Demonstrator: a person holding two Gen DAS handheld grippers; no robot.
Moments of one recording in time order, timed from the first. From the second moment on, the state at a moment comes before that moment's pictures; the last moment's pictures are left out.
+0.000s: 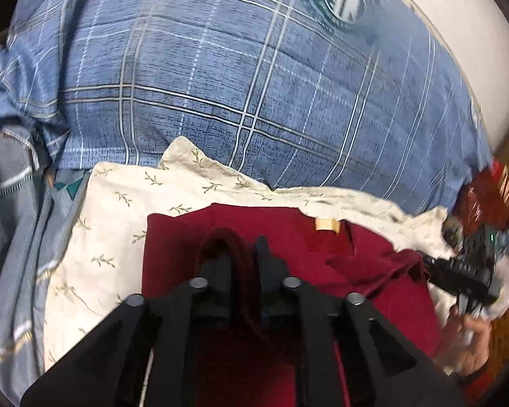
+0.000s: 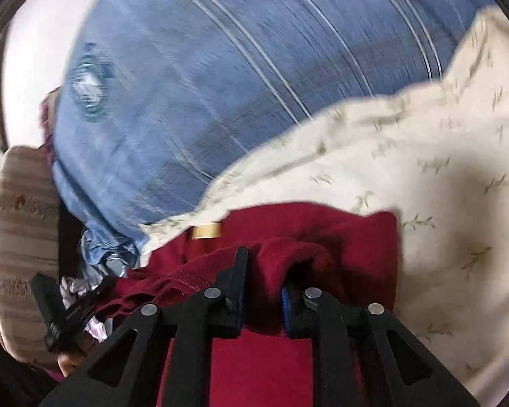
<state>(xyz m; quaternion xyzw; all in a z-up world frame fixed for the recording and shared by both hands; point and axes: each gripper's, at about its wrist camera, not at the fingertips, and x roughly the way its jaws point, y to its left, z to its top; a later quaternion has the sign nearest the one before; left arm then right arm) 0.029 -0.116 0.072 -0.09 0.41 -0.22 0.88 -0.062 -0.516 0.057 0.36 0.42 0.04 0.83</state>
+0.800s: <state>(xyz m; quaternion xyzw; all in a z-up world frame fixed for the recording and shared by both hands) 0.043 -0.107 0.035 -0.05 0.45 -0.14 0.88 -0.023 -0.509 0.049 0.24 0.44 -0.06 0.86</state>
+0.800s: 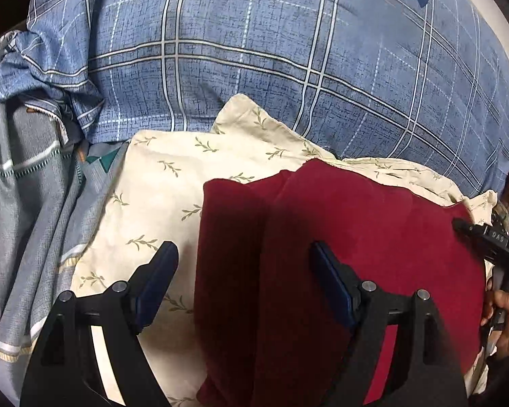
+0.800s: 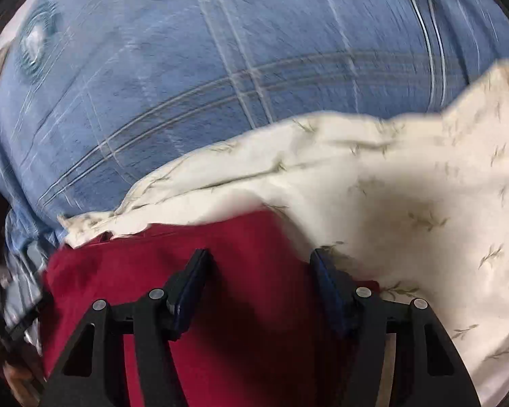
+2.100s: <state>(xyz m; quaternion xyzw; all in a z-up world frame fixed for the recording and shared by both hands) -0.027 -0.060 0.031 -0.08 0.48 -0.15 0.86 0.061 -0.235 0.042 0.08 0.49 0.14 0.86</state>
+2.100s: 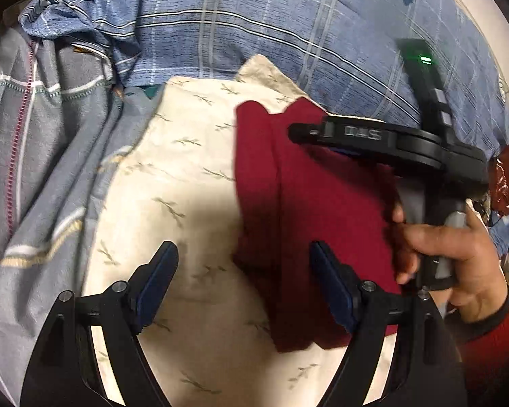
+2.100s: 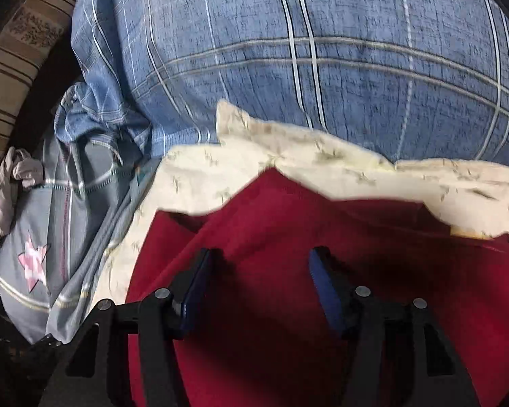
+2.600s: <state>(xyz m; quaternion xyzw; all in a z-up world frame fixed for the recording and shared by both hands) -0.036 -0.031 0.047 -0.12 0.46 -0.14 0.87 -0.120 -0.225 0.071 0.09 0.47 0.26 0.84</state>
